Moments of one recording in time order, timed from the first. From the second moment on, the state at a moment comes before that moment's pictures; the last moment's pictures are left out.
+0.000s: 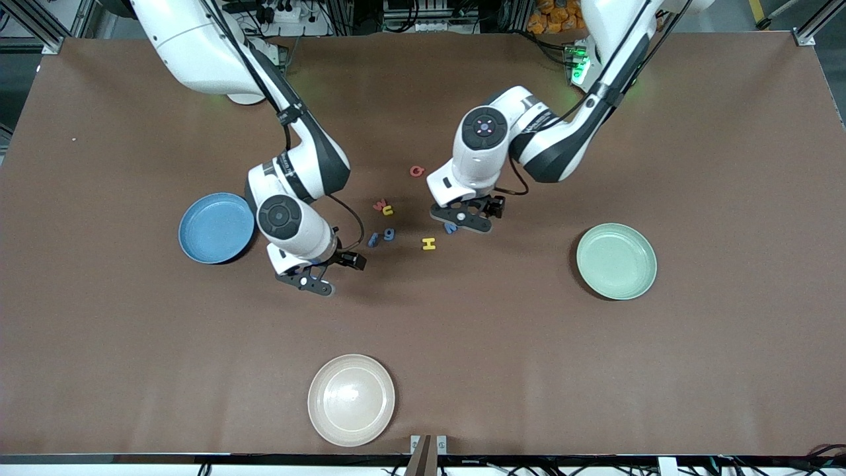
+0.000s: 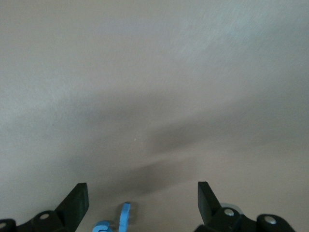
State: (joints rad) left arm -0.42 0.48 -0.38 -1.81 0.18 2.24 -0.49; right arm 0.44 0.58 0.06 -1.73 0.07 2.27 0.79
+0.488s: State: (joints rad) left arm -0.44 0.54 -0.37 -1.87 0.19 2.39 -0.29; right arm 0.45 0.59 0.09 -1.78 0.07 2.30 0.81
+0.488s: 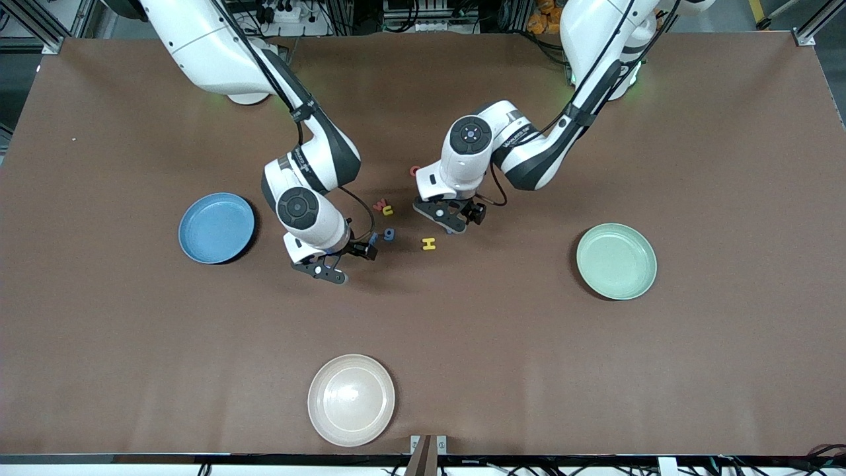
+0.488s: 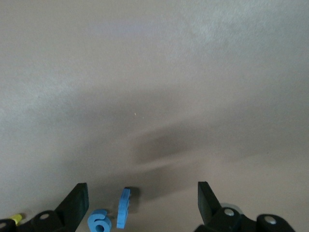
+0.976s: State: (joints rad) left arm -0.46 0.54 -0.36 -1.91 0.19 2.43 -0.11; right arm 0.45 0.61 0.10 -1.78 0.07 2.33 0.83
